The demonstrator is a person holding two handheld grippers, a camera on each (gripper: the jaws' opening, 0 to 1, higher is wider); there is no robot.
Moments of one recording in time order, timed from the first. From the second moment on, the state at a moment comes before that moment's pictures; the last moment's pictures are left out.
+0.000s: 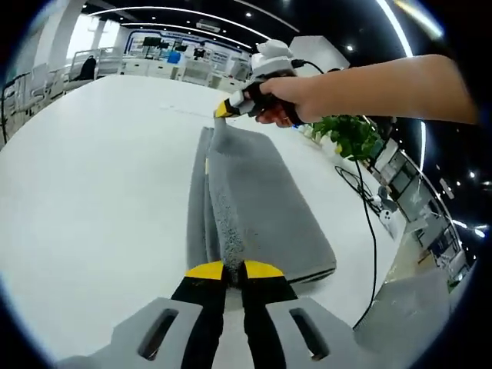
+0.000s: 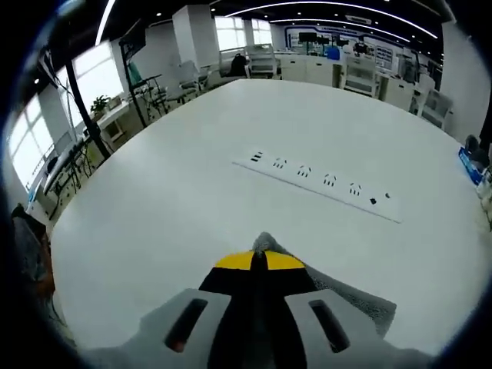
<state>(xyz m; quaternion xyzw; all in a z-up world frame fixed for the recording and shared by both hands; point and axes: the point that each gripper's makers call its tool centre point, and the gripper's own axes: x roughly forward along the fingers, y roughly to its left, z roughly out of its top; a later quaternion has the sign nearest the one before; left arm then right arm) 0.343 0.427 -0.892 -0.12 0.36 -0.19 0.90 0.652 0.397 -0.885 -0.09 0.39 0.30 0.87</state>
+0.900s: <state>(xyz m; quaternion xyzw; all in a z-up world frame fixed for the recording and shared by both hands) 0.360 0.406 -0.860 -0.10 0.34 -0.21 0.91 0.584 0.422 -0.867 -0.06 0.37 0.40 0.84</state>
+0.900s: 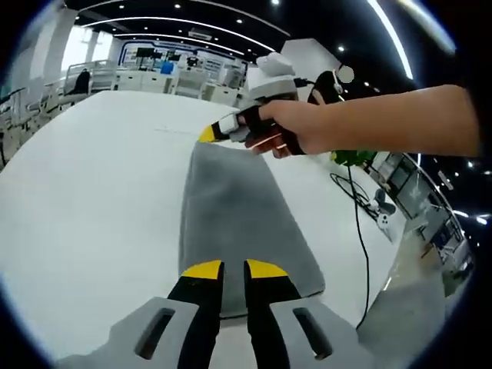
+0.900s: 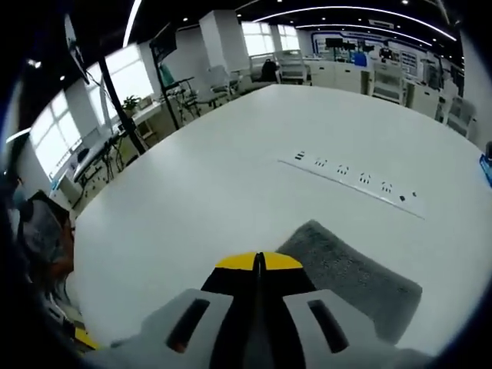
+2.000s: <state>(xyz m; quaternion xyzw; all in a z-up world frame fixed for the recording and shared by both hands) 0.355 0.432 -0.883 -0.06 0.37 -0.20 0.90 0.547 0.407 -0.869 -0.12 0.34 0.46 0.81</state>
